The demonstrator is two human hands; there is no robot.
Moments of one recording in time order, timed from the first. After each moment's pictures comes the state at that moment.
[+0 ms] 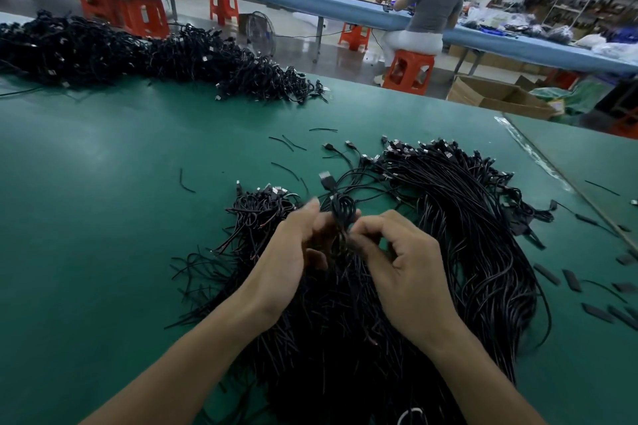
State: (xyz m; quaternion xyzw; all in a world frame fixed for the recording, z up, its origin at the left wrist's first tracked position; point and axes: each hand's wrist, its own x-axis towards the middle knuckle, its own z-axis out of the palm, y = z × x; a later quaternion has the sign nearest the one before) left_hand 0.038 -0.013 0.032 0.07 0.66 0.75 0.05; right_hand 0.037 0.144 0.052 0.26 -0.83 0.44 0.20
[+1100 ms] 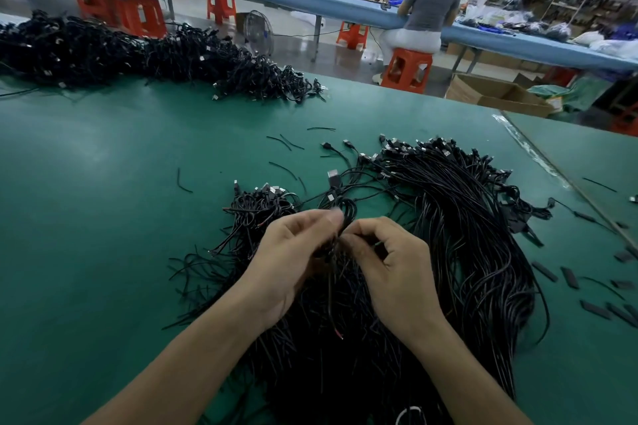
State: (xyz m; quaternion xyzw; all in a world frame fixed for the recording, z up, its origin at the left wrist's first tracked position) left_hand 0.032 -0.008 0.029 0.01 0.56 0.83 0.06; right_hand 0.037 0.140 0.040 0.21 -0.83 0.50 0.17
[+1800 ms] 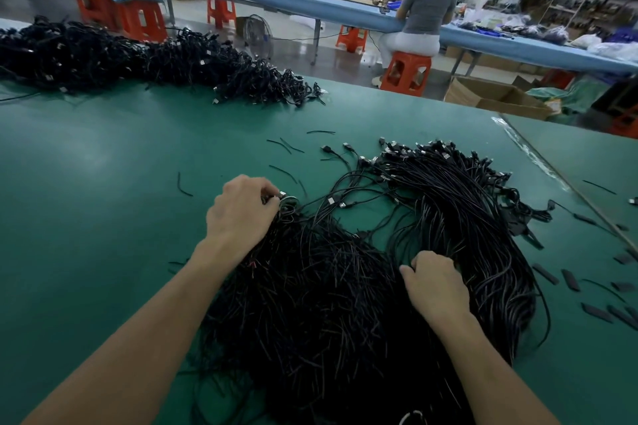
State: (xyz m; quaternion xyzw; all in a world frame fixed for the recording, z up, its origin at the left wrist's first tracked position) left_hand -0.042 -0.071 0.010 -0.10 0.94 0.30 -0.15; right_hand -0.022 0.215 -0.029 -0.11 -0.99 0.09 -0.01
